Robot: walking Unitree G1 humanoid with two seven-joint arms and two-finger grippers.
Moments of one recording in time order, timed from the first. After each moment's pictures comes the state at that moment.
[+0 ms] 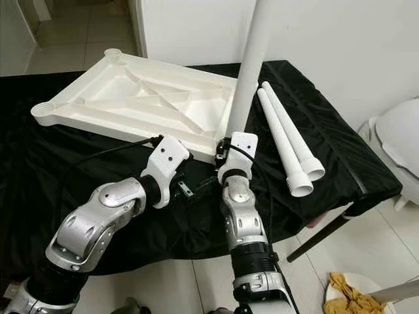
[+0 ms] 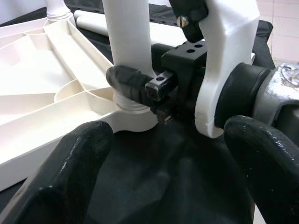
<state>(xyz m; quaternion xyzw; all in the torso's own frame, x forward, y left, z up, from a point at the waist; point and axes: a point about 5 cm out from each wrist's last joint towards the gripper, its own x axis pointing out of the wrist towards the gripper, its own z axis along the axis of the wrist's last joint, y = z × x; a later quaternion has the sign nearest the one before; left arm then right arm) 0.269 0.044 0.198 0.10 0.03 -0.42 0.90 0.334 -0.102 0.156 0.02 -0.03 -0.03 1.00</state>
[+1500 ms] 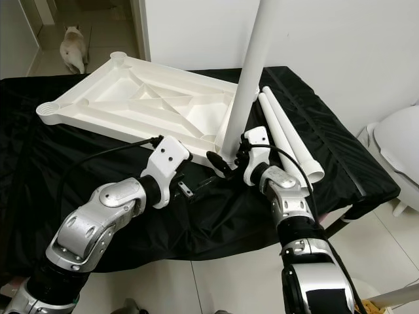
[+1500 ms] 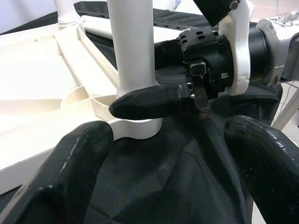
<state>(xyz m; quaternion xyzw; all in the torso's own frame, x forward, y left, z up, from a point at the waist) 0.269 0.045 0.197 0.10 0.03 -0.42 0.90 0.363 -0.161 0.152 -0.04 0.00 0.35 0.93</state>
